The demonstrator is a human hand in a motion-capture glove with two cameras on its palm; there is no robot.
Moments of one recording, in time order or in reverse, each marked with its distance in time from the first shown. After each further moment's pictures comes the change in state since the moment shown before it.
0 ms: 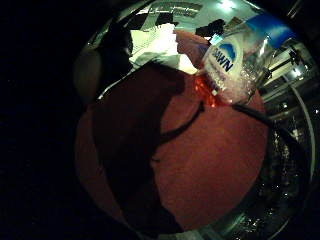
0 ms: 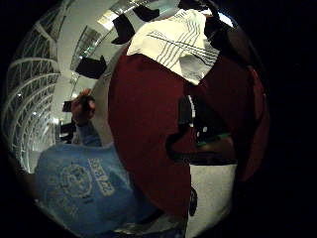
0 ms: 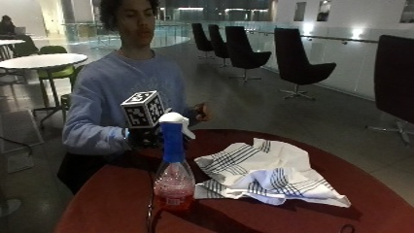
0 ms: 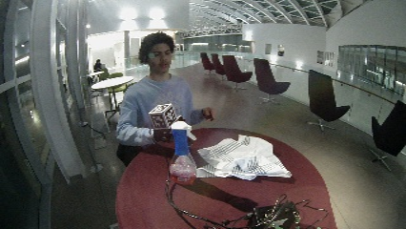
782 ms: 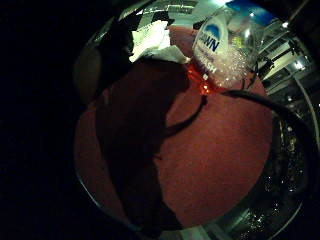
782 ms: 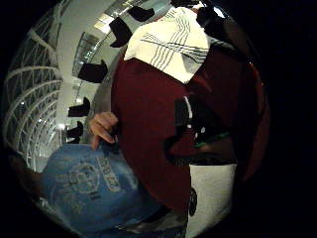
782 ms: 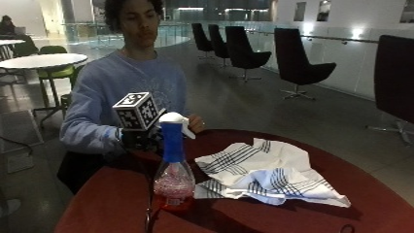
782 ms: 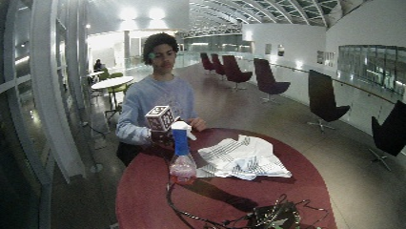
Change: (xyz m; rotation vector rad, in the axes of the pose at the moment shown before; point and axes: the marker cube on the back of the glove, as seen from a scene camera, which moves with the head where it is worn) arm 0.022 0.005 -0.009 -0.010 -0.059 0.027
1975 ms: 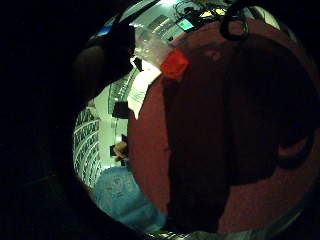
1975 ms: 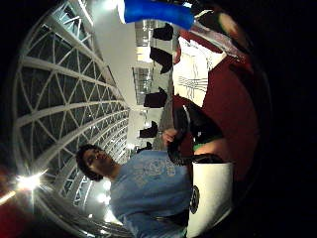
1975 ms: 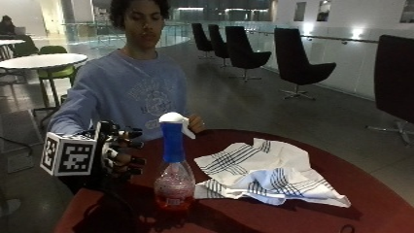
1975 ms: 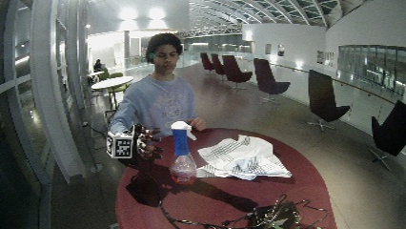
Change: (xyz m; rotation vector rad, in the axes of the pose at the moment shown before) arm 0.134 0.024 -0.047 0.155 -0.840 0.260
